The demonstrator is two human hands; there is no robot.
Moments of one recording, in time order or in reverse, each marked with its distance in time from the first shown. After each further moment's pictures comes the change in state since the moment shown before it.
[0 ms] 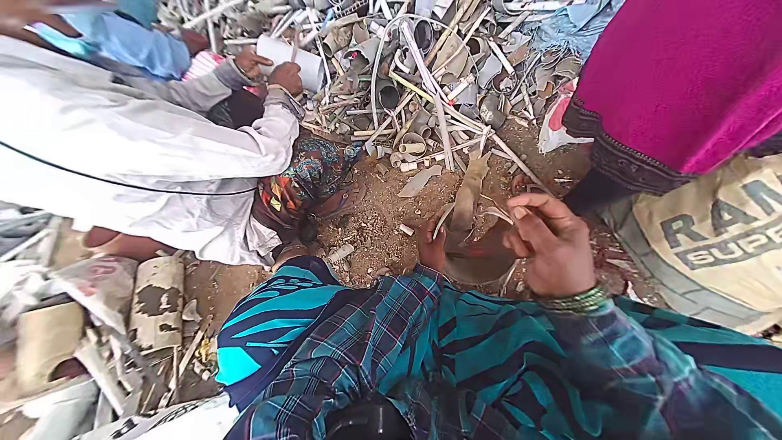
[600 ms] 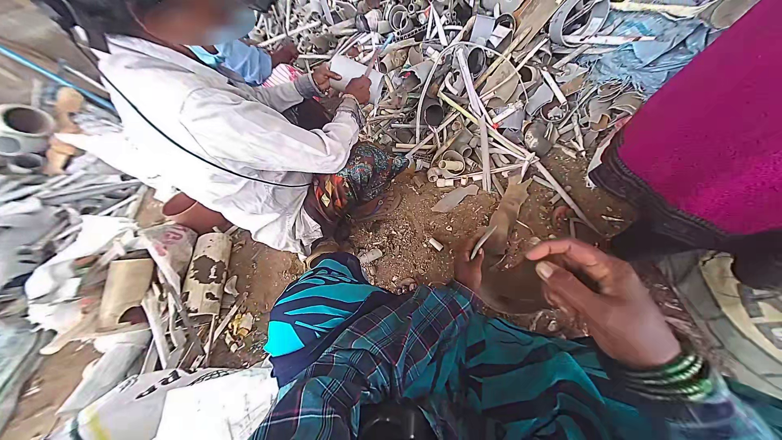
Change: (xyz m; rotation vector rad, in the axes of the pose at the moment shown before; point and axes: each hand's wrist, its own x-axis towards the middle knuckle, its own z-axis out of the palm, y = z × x) left_hand -0.001 -0.003 -0.003 -0.029 -0.027 0.074; right_hand -0.006 -0.016 -0.002 -0.327 -0.457 -0.106
